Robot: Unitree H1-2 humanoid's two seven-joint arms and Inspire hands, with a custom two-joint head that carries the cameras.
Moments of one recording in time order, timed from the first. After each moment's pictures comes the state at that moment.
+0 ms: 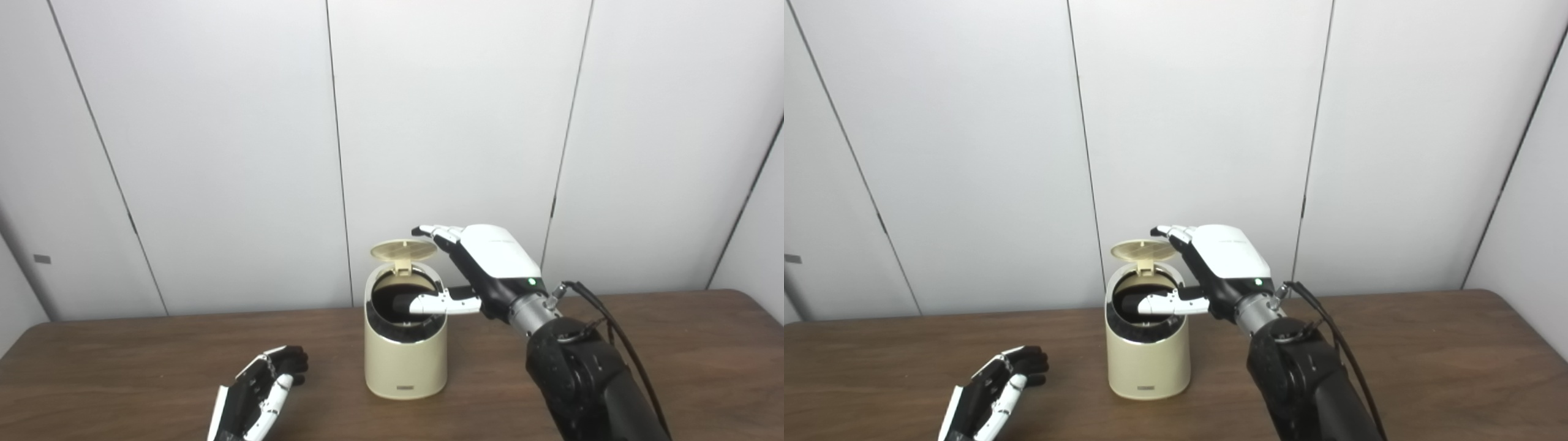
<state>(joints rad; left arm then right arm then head) -0.20 0.02 0.06 0.19 -0.08 -0.22 -0.02 -0.62 -0.20 0.23 -0.19 -1.01 0.29 0.44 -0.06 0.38</state>
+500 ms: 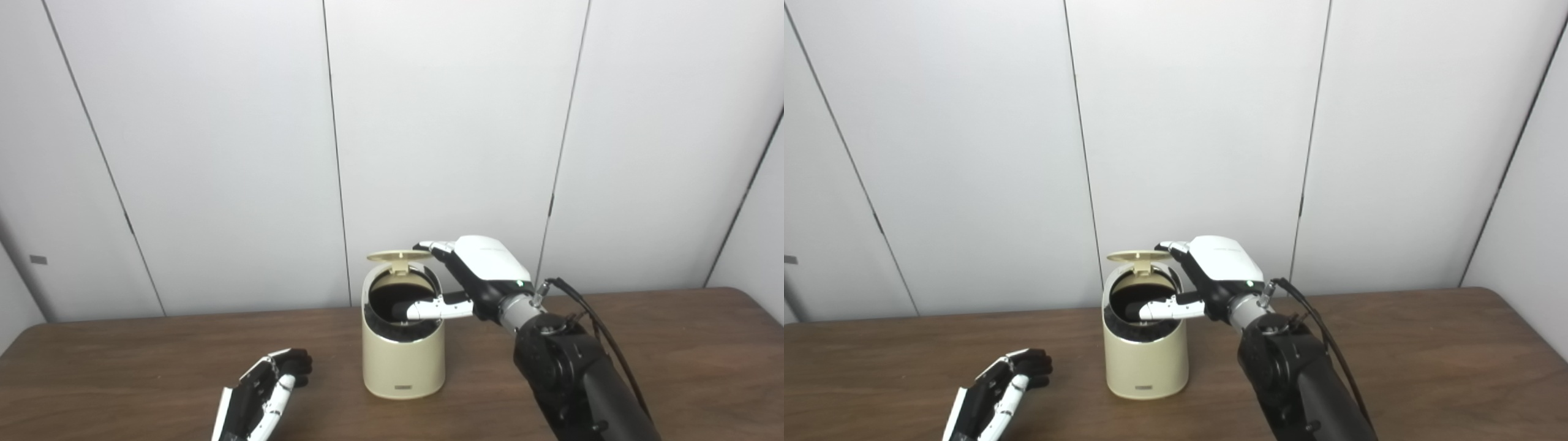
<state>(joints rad) -0.19 0.01 0.05 0.17 -0.08 -0.21 -0.02 -0.65 -0.21 0.27 -0.11 -1.00 0.33 0.44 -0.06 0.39</state>
